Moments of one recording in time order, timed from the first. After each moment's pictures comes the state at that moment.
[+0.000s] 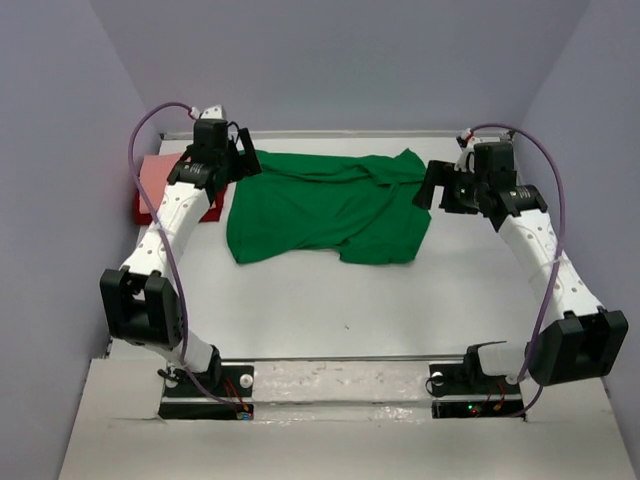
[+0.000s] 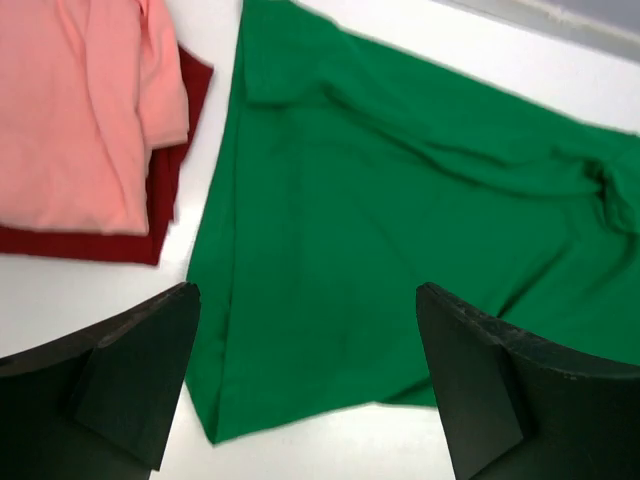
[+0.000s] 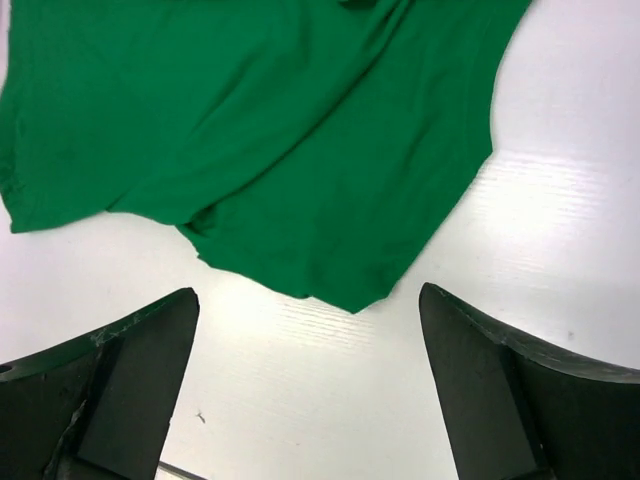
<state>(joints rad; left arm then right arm) -0.18 1.59 1.50 -0.51 -0.15 -0.38 0.15 1.36 1.34 -0.69 -0.23 0.25</state>
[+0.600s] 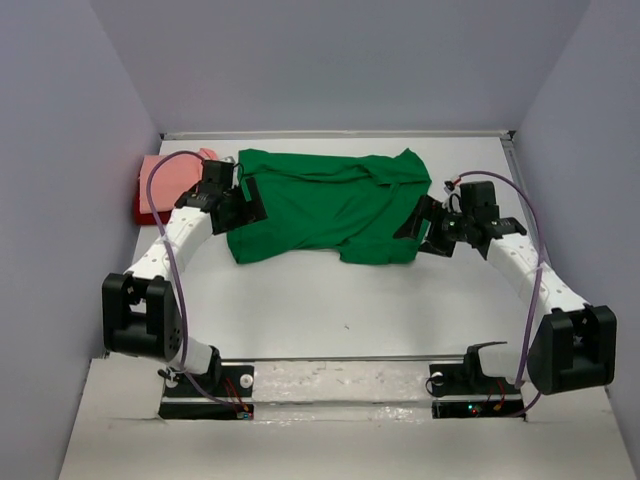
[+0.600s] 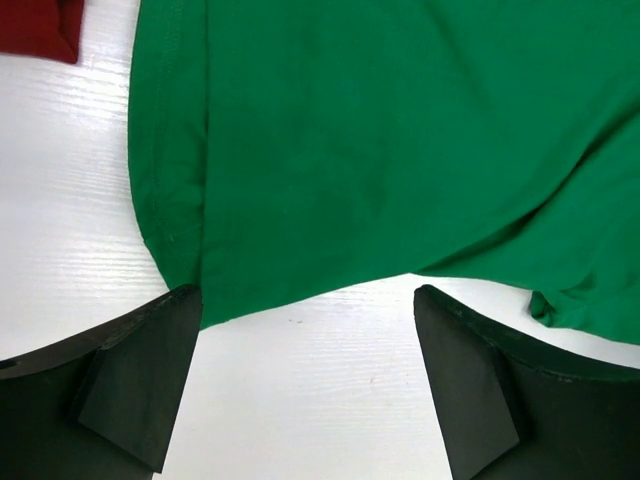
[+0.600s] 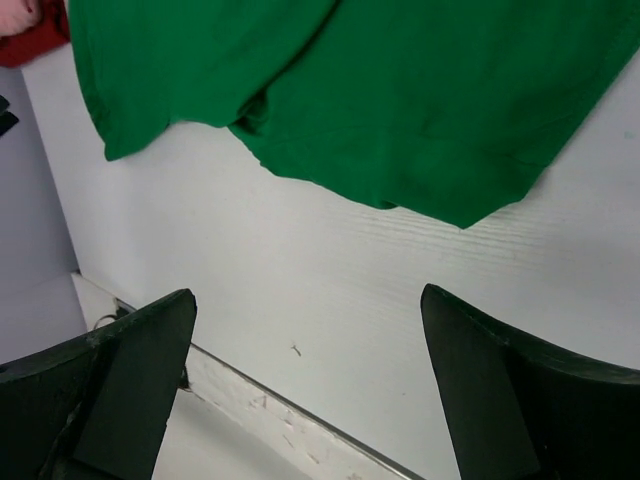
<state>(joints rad) -0.18 1.46 1.12 -0.55 0.01 -0.44 0.13 1.27 0.93 -0.51 -0.50 0.53</state>
